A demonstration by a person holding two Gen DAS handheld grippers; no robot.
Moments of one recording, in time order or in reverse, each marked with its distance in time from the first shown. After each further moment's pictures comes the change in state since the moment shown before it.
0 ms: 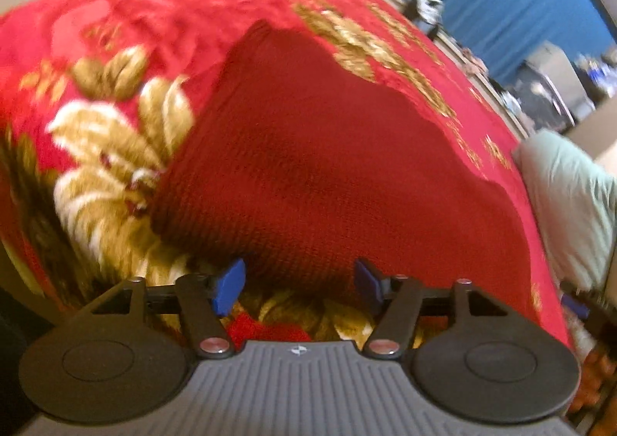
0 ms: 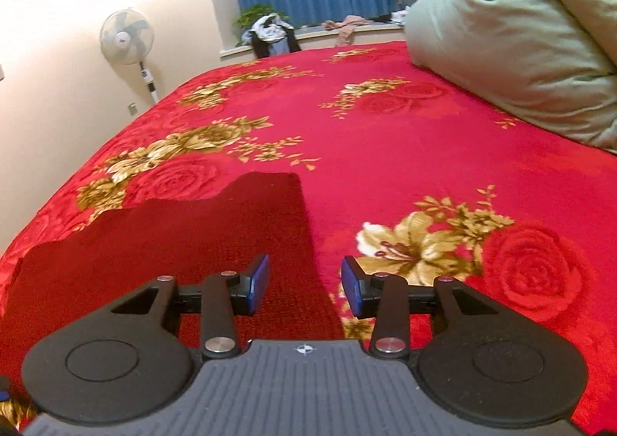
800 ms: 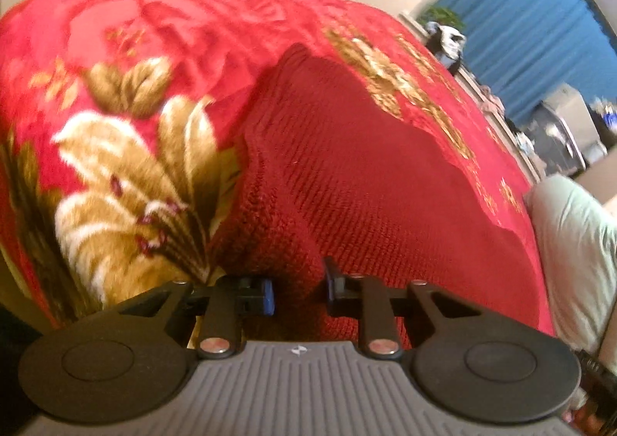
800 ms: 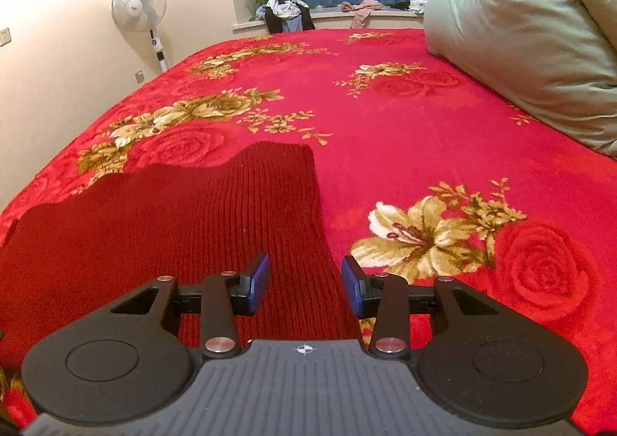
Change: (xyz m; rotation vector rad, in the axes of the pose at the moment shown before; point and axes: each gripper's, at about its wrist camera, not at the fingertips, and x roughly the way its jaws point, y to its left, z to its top) left arm 0.011 0.006 0.016 -0.050 -0.093 0.024; right arm 0.012 0.011 -0.010 -0.071 0.071 -0.007
